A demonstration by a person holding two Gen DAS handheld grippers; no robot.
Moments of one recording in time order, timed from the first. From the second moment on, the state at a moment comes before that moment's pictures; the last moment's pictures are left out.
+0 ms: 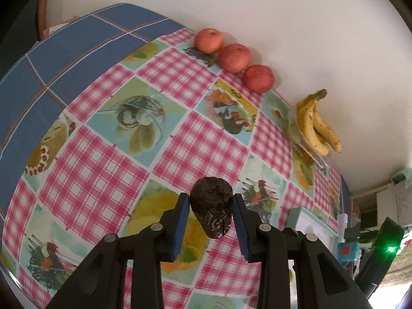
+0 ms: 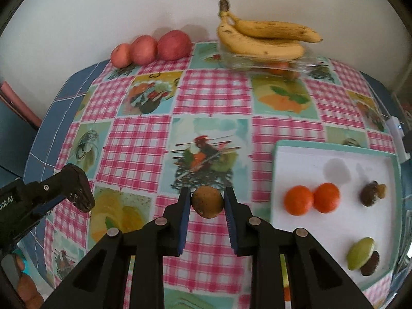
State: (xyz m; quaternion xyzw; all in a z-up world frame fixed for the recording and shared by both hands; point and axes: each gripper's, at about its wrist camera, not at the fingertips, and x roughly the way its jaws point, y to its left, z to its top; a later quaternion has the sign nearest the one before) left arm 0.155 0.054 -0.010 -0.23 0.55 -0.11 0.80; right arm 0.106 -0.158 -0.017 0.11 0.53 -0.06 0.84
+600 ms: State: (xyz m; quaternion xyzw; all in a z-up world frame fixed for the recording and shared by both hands) left arm 0.127 -0.025 0.015 -0.20 0.55 -0.19 0.79; right arm 0.056 -0.259 0.018 0.15 0.51 -0.15 0.84
